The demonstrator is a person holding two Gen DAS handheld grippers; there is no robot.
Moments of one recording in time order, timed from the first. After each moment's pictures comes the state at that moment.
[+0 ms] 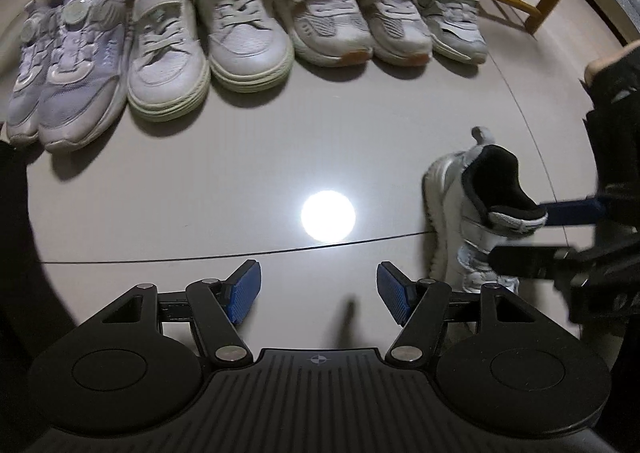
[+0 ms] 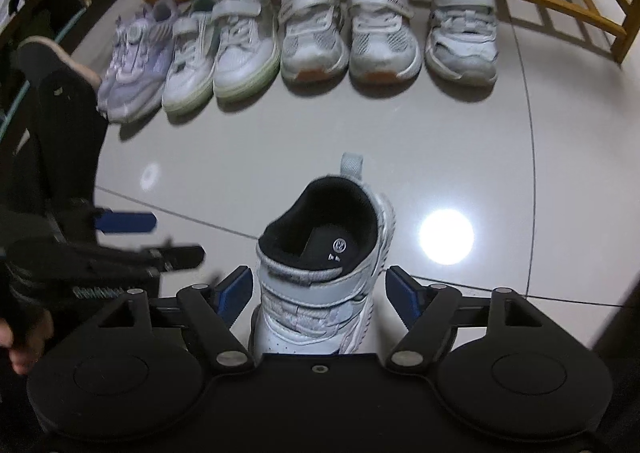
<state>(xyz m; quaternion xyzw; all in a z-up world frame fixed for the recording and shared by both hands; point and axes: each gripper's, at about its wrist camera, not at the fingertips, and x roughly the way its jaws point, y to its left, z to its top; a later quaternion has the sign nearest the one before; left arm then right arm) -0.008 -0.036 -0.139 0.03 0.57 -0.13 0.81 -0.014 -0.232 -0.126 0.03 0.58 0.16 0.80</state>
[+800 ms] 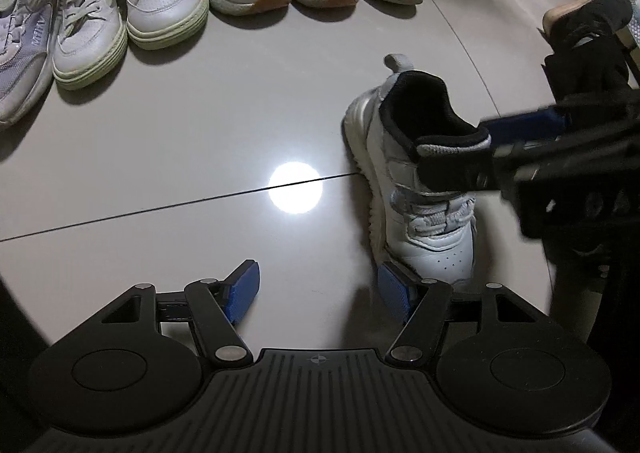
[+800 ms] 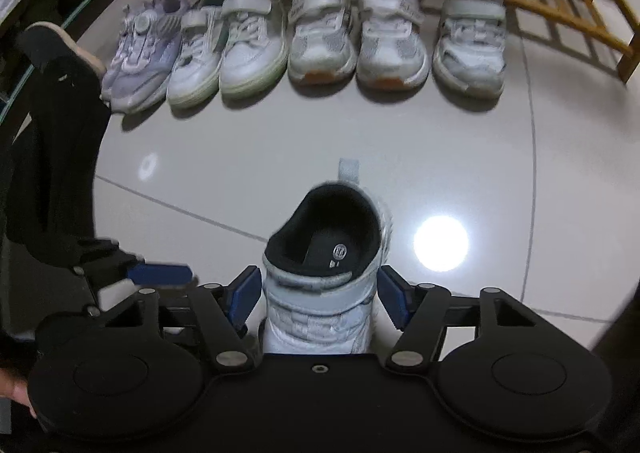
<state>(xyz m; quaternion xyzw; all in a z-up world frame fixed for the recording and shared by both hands) -0.028 -0.083 -0.160 0.04 0.60 -0.19 0.77 -0.013 -0.235 -0.109 0.02 0.56 0.17 0.81</state>
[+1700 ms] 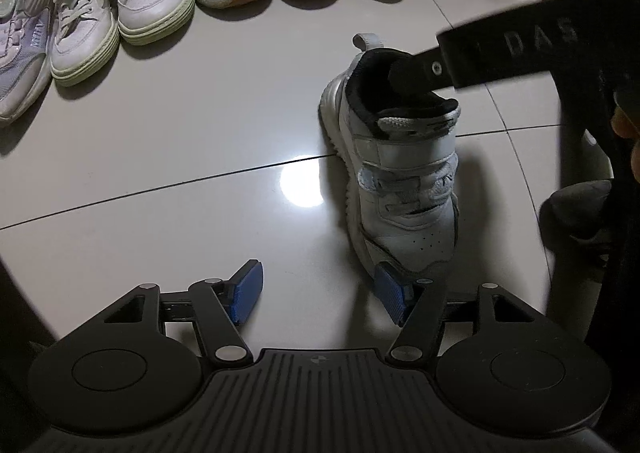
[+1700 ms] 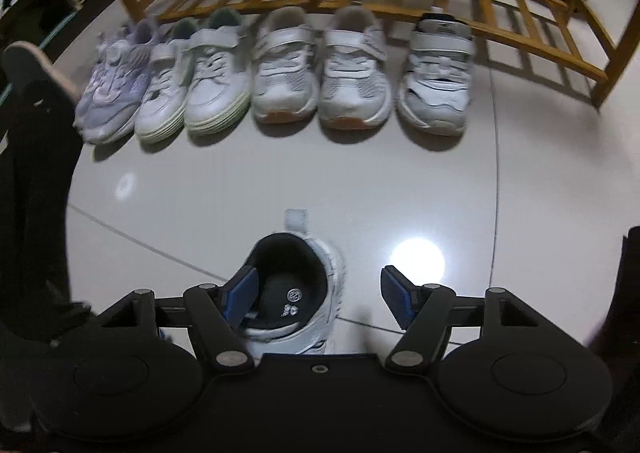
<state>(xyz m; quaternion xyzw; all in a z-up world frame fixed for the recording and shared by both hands) -0.047 -0.102 -0.156 0.06 0.61 -0.17 0.77 0.007 -0.248 -0.116 0.02 0.55 0.12 0.82</state>
